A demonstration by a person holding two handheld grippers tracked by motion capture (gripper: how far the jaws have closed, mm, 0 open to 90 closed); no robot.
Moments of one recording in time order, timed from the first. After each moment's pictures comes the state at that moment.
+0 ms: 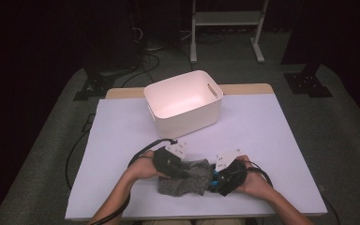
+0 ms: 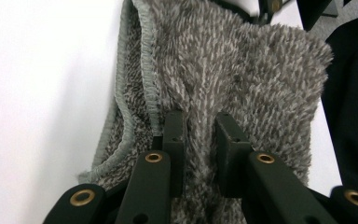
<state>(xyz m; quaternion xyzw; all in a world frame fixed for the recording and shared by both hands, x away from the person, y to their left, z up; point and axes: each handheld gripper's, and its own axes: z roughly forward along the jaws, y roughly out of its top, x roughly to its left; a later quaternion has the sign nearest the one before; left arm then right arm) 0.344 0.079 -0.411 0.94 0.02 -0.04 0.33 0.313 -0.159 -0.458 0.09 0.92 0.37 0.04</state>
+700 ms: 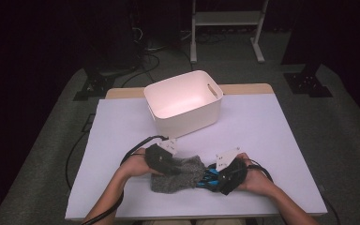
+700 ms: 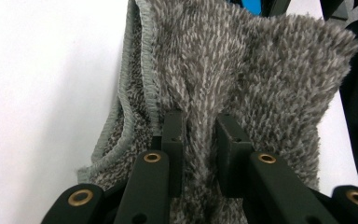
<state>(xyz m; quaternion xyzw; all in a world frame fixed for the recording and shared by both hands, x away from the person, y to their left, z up) 0.355 0.111 -0.414 0.94 0.05 -0.04 0.32 0.318 -0.161 -0.457 0.07 0.93 0.36 0.03</state>
